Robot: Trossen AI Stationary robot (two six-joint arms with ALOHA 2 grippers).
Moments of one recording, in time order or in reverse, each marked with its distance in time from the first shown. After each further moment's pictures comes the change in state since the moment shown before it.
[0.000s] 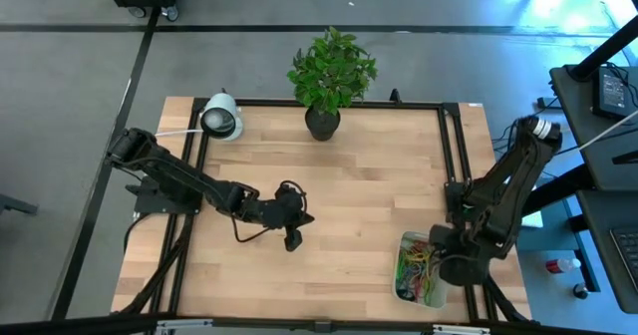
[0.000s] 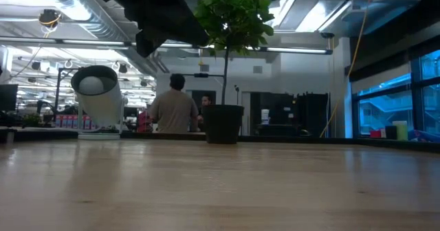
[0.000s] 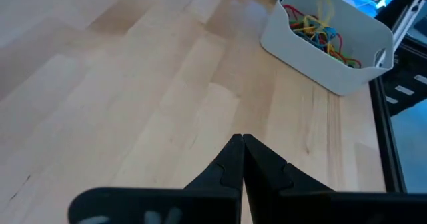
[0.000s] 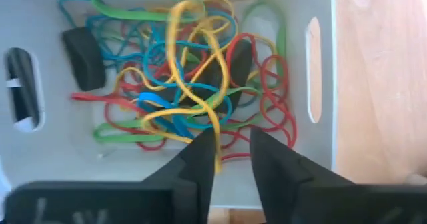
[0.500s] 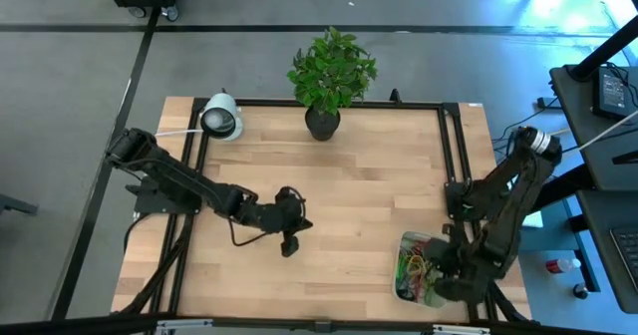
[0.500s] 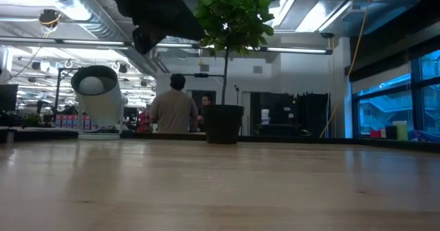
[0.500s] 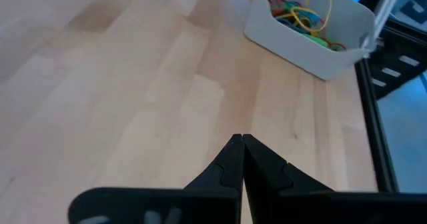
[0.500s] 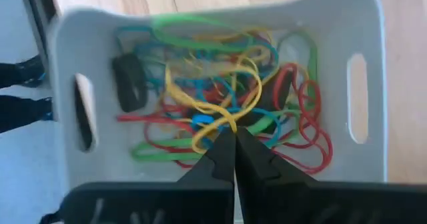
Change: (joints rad) left arm -0.032 0.000 0.000 0.000 0.020 0.037; right arm 0.011 0.188 0.190 -0.043 0.056 0.008
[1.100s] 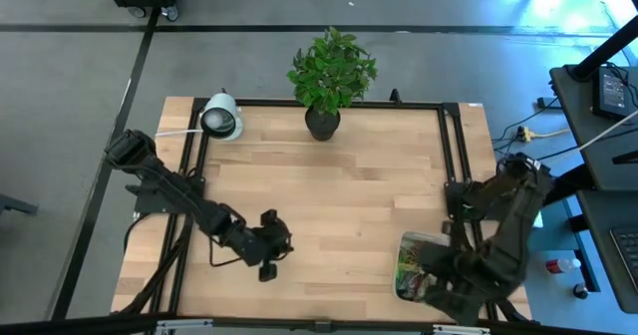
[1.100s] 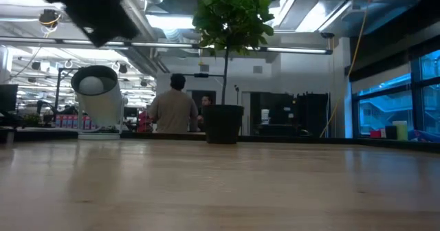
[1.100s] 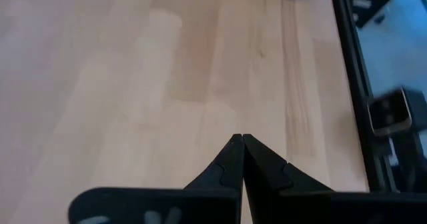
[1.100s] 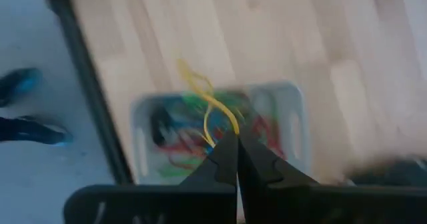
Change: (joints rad) left arm -0.213 0.000 0.000 -0.164 -0.050 -0.035; right arm -0.119 0.296 0.751 -0.600 0.034 -0.093
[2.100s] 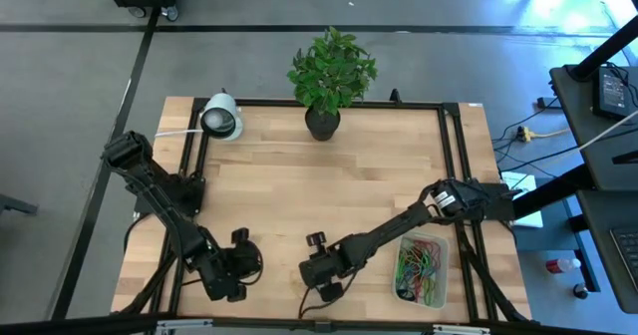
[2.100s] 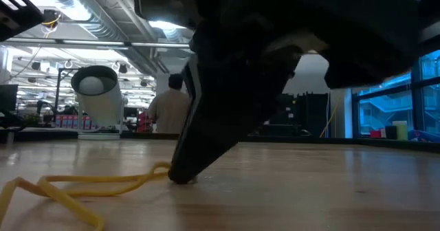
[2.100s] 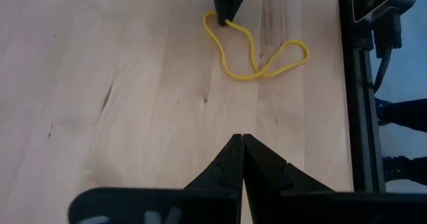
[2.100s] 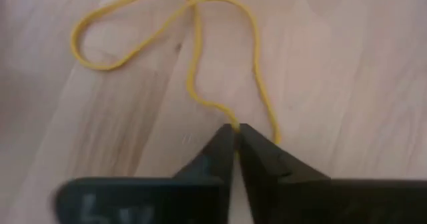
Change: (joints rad) left arm -0.287 -0.001 -0.001 -0.248 -0.088 -0.289; right arm -0.499 0.638 0.004 1.042 -0.155 -1.167
